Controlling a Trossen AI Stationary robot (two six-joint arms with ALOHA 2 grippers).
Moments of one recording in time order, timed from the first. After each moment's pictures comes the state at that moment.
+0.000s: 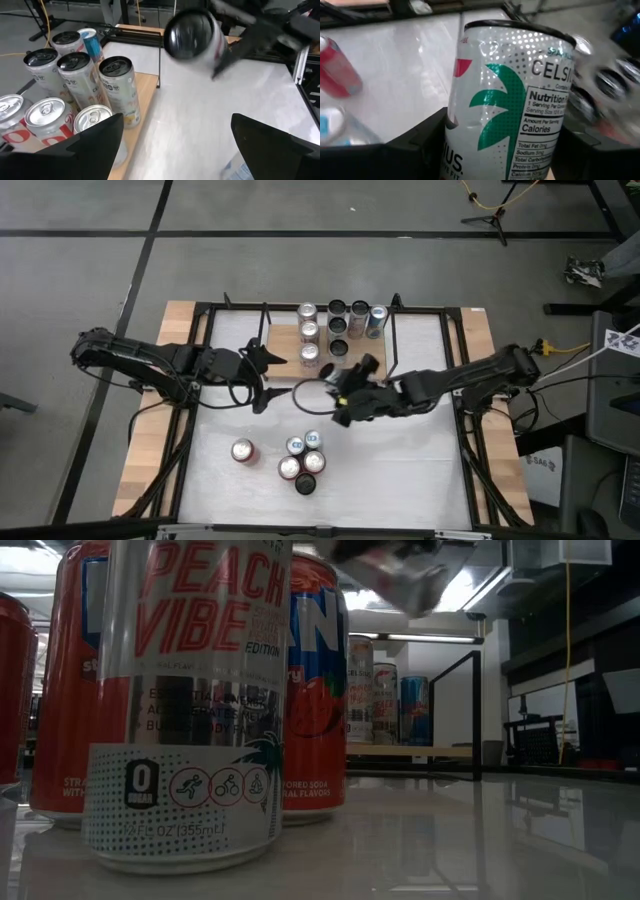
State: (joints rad) left arm -0.16 1.06 0.97 -0.36 -0.36 -0.20; right arm 0.30 1.64 1.50 -0.67 0.66 0.40
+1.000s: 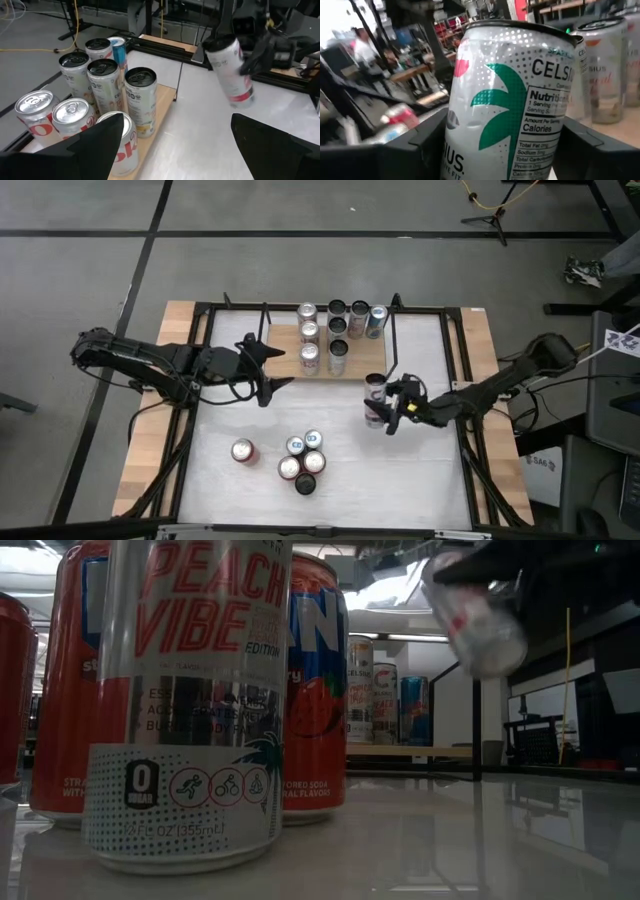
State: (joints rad) left arm -0.16 1.06 0.97 -0.32 -0.49 -0.29; right arm 0.46 1.20 0.33 0.85 0.77 0.39
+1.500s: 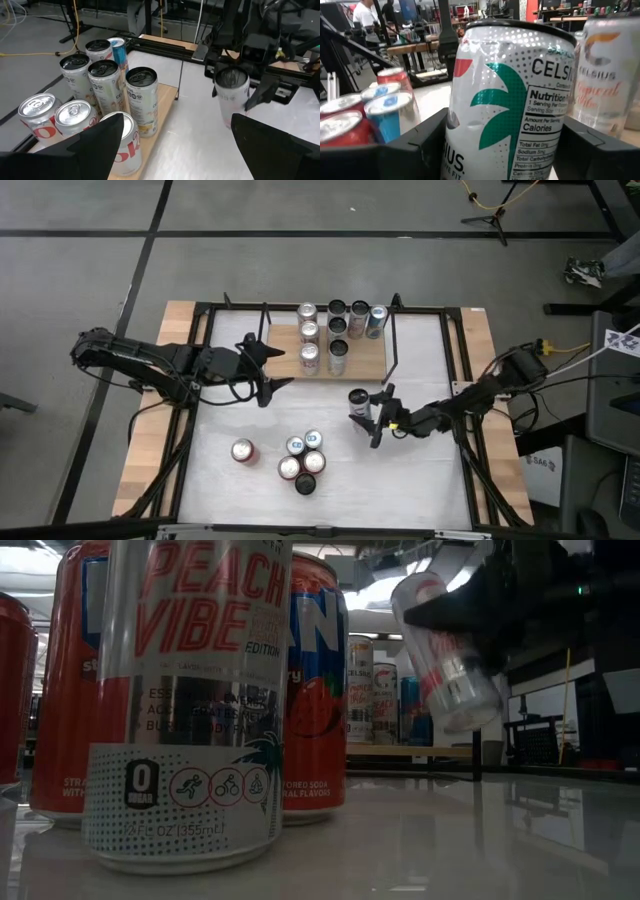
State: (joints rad) left arm -0.16 1.06 0.97 -0.32 -0.49 -0.25; right arm 0.46 1.59 0.38 1.17 0.74 0.17
